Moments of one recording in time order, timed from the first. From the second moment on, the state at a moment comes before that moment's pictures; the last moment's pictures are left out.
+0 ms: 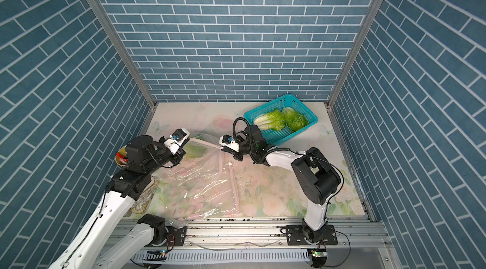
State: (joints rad) left arm -0.25 0.79 0.79 -0.35 0.24 0.50; right arm 0.71 1.80 1.02 0.30 -0.63 -0.53
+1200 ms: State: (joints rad) left arm -0.37 0.84 0.79 -0.47 0.41 0.50; right arm 0.73 1.59 0.92 0.16 -0.48 -0.26
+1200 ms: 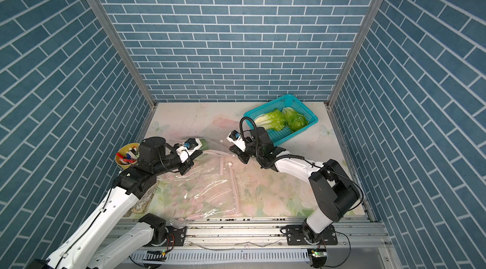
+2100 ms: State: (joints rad) left arm -0.38 0.86 0.79 -0.46 0.40 0.50; right arm 0.79 1.70 0.94 0.17 -0.44 -0.14
